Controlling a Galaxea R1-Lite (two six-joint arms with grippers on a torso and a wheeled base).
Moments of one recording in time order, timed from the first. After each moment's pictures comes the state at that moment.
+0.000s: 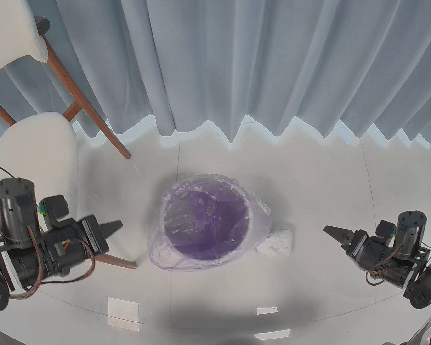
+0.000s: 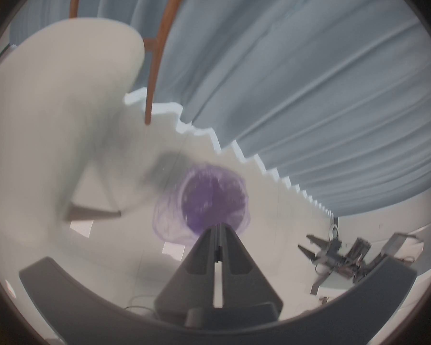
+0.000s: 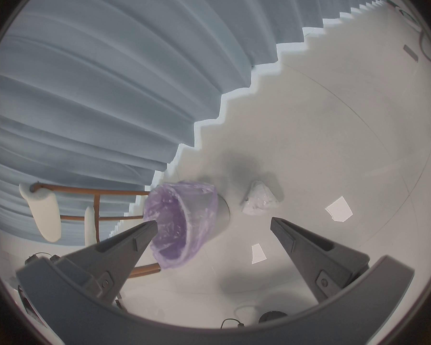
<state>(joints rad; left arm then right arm) -0.44 1.34 -0.44 -0.53 -0.02 -0.64 0.34 1.77 -0.10 -1.27 0.06 0.83</state>
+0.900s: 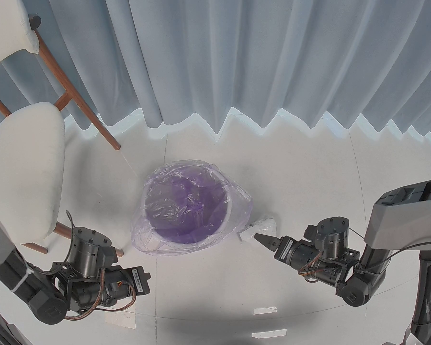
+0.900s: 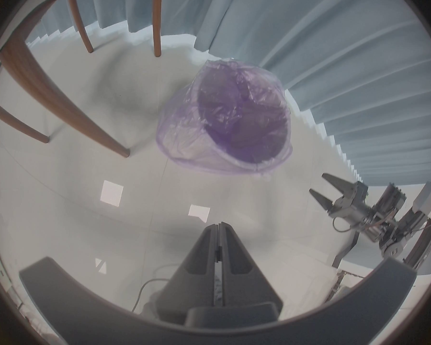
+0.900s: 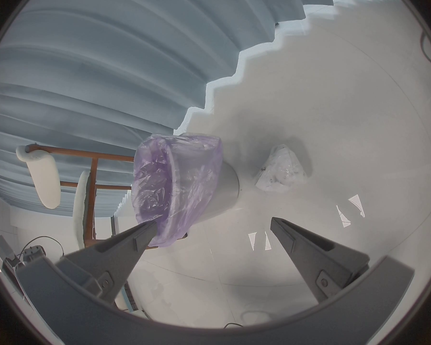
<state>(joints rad) -0.51 1.78 -0.29 -0.77 0.03 -0.65 0.56 2.25 -0.51 -1.34 0.05 0.82</state>
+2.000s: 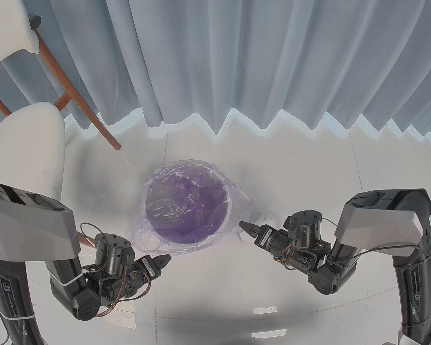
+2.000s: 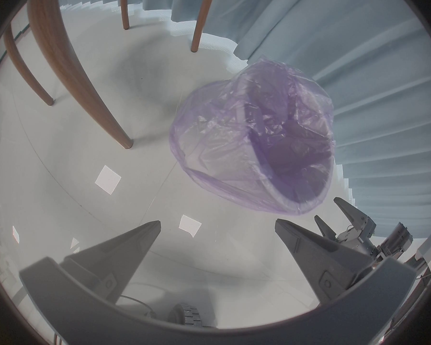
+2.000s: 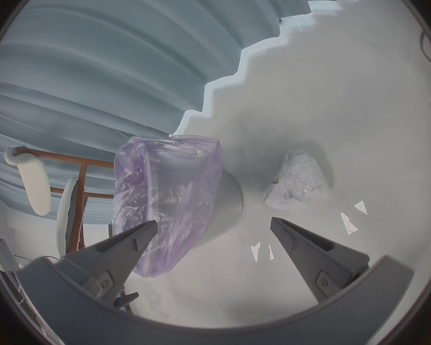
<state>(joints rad) -0.44 2.18 -0.33 -1.20 0.09 -0.85 0.56 2.44 -0.82 -1.26 0.02 0.83</state>
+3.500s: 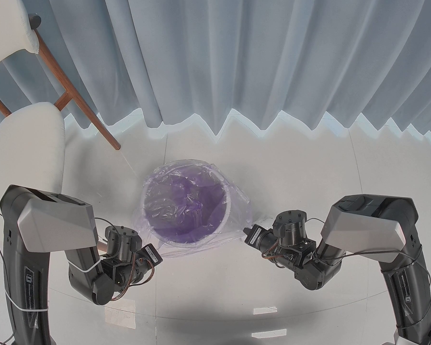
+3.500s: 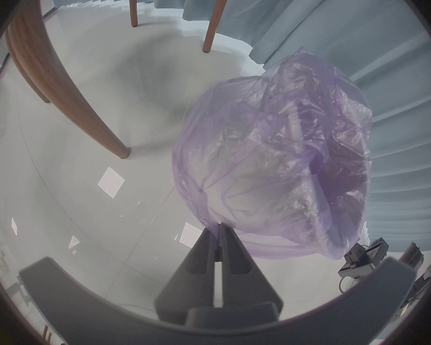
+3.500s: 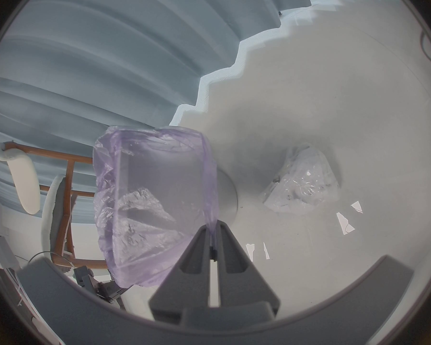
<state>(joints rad) -0.36 2.36 -0.54 -1.19 0.10 -0.84 0.57 2.54 -1.00 -1.14 -0.01 0.82</state>
